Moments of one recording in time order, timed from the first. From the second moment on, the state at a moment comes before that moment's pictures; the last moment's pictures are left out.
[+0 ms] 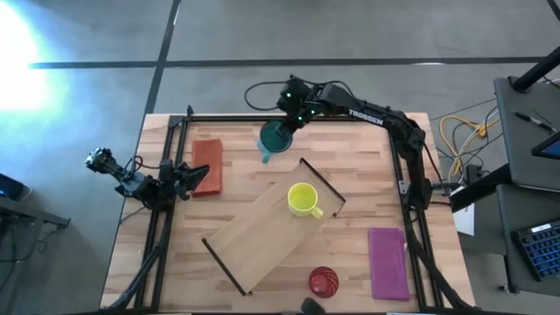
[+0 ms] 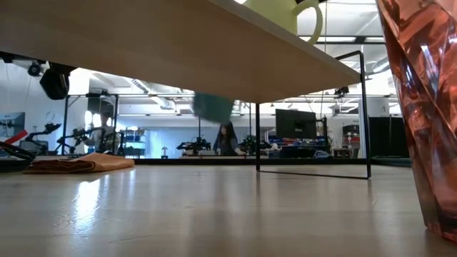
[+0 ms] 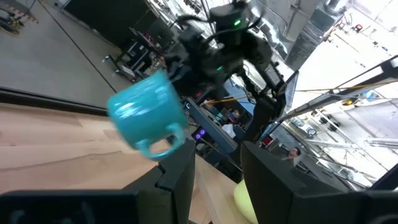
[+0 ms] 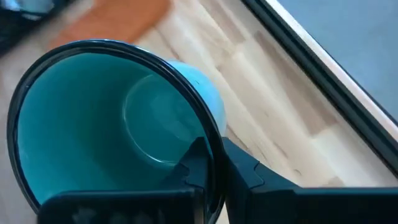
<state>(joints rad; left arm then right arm) -0.54 0.06 0.00 0.31 -1.01 -0.54 -0.46 2.04 2.01 -0.94 -0.14 0.19</state>
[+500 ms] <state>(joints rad) -0.54 0.06 0.00 0.31 -1.01 -0.54 -0.22 2.11 2.30 -1.18 -0.35 0.03</state>
